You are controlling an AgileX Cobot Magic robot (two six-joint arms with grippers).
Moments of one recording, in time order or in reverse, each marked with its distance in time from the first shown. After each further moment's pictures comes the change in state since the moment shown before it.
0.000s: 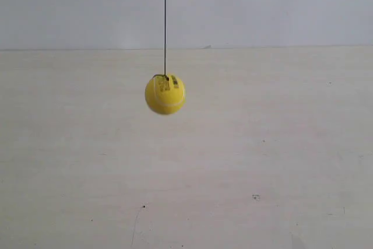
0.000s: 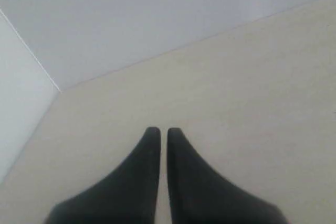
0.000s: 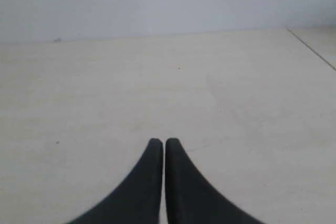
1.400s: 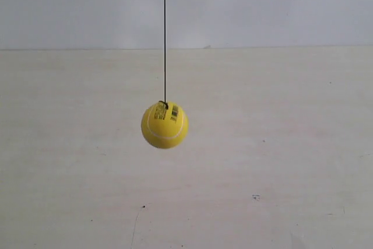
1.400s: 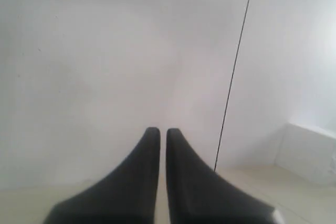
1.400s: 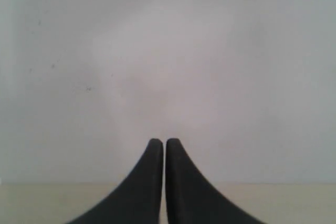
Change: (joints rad) left arm -0.006 0.370 -0.233 0.693 -0.934 -1.395; right arm 0.162 0.305 -0.175 -0.528 -0.646 0.720
